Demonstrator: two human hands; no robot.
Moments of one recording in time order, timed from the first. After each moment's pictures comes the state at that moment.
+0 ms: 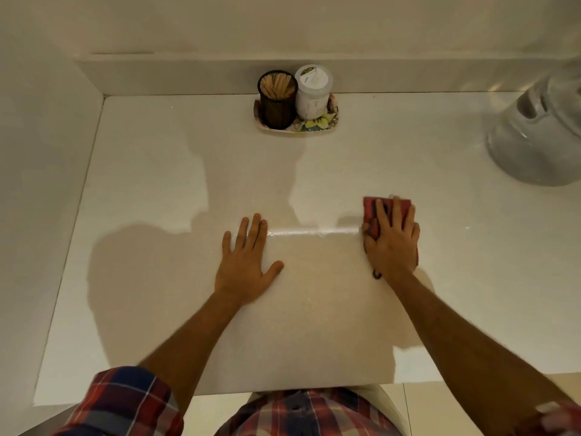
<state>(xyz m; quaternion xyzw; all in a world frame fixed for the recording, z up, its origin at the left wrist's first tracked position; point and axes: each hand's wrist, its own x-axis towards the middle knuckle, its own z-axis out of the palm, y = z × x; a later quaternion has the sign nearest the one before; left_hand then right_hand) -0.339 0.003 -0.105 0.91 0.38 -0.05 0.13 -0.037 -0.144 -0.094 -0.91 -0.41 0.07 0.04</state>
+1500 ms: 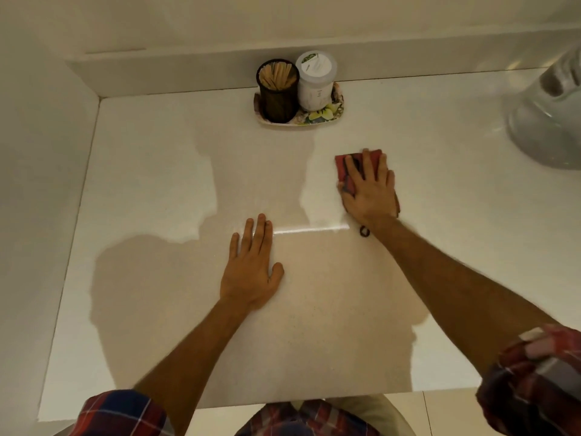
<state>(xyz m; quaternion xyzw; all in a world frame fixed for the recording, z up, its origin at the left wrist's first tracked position) -0.339 0.001 -0.105 0.92 0.37 -0.04 0.15 -0.026 -0.036 -0.098 -0.87 -0.49 0.08 0.05</state>
